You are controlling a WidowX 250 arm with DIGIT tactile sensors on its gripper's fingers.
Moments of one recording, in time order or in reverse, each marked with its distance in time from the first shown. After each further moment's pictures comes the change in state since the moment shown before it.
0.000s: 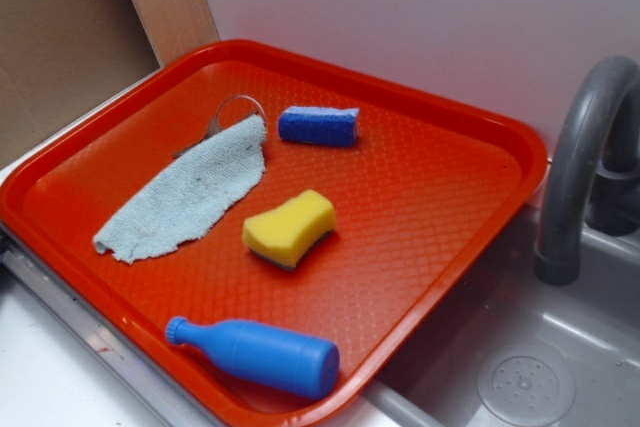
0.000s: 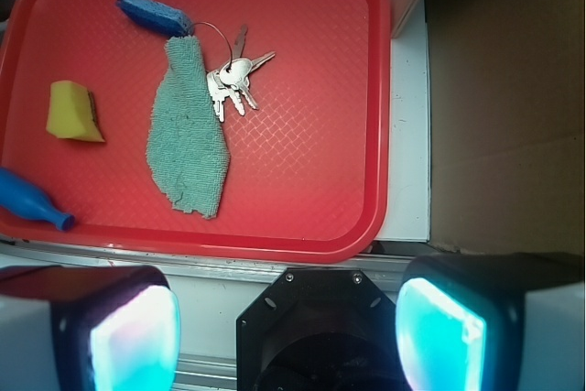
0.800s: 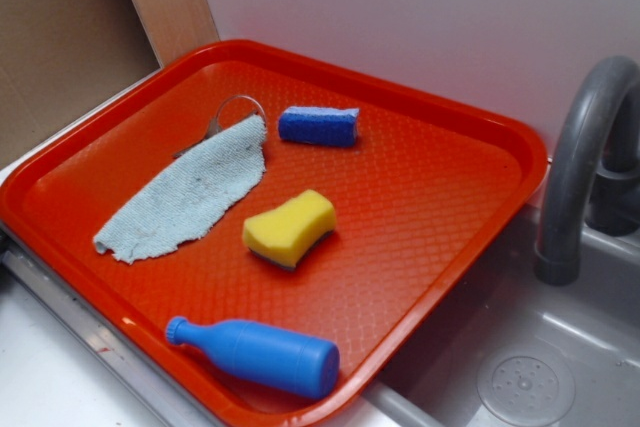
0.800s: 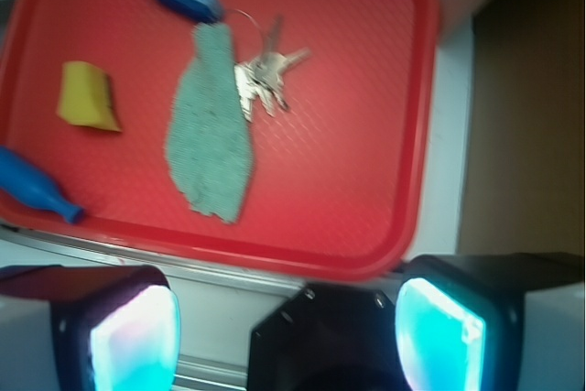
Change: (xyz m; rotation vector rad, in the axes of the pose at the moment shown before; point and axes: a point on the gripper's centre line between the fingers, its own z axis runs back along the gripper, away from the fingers) arm 0.024 -0.035 -0.016 -0.005 0.053 -0.136
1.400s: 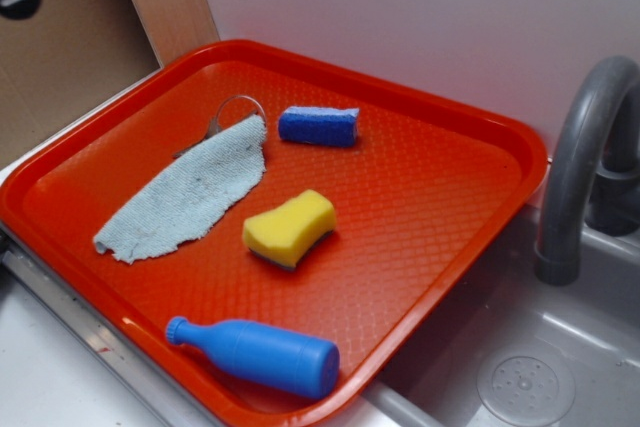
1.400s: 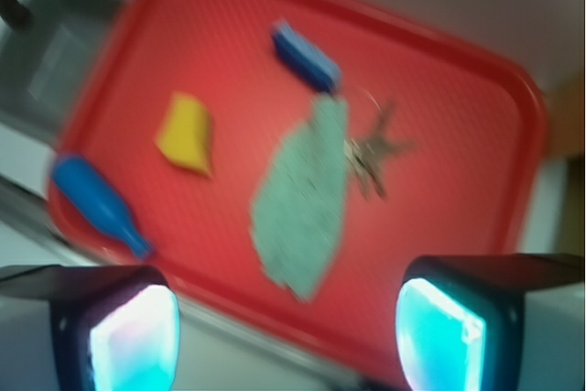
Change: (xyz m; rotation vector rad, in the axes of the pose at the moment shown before) arm 0.038 -0.077 -0.008 -0.093 -0.163 -0.197
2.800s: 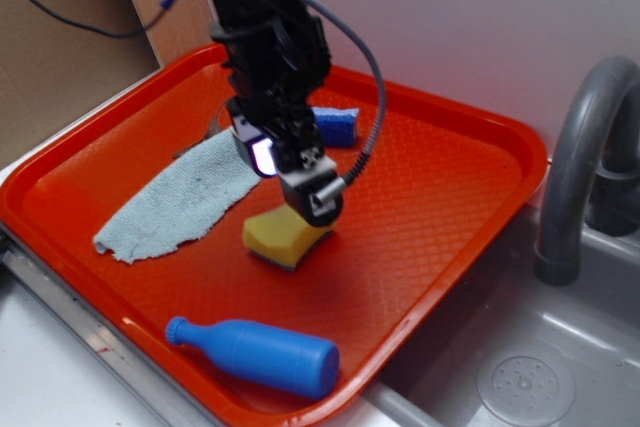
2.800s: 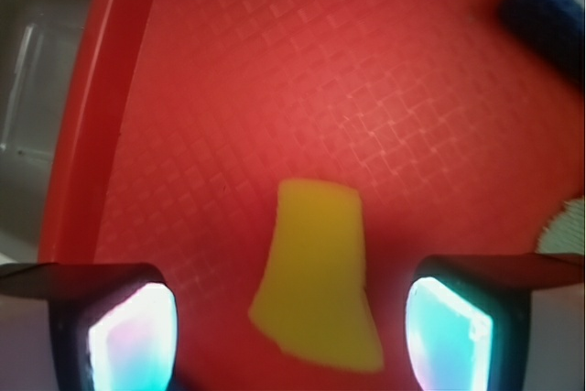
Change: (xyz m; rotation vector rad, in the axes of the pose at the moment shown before) arm 0.056 -0.065 -0.176 -0.045 0.270 0.132
